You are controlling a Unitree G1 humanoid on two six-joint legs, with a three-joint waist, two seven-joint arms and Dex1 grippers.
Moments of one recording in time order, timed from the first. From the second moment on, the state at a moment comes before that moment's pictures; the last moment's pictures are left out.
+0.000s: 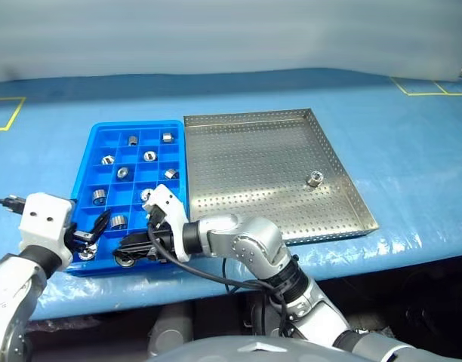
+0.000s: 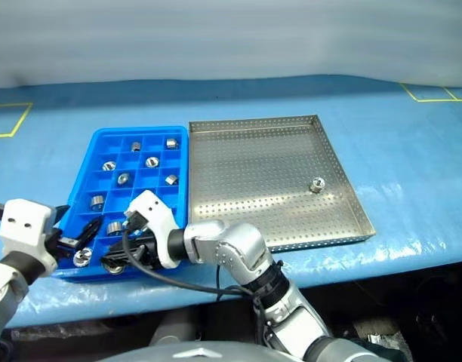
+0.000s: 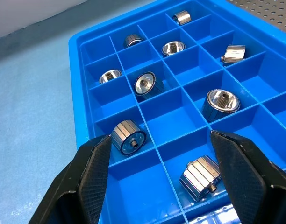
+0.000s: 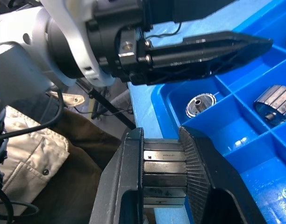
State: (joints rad) left arm 0.37 0.55 0.54 -0.83 -0.36 0.83 -0.39; right arm -0.47 0.16 0.53 -0.08 0.51 0.98 0.58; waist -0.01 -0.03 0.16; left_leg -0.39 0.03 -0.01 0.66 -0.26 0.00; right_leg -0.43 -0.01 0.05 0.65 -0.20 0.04
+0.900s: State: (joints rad) left arm 0.29 0.55 0.45 -0.82 -0.36 0.84 -0.38; right arm -0.51 0.15 0.50 -0.01 0.39 0.74 0.54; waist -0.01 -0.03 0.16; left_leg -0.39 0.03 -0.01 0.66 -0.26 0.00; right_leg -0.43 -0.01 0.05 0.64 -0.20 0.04
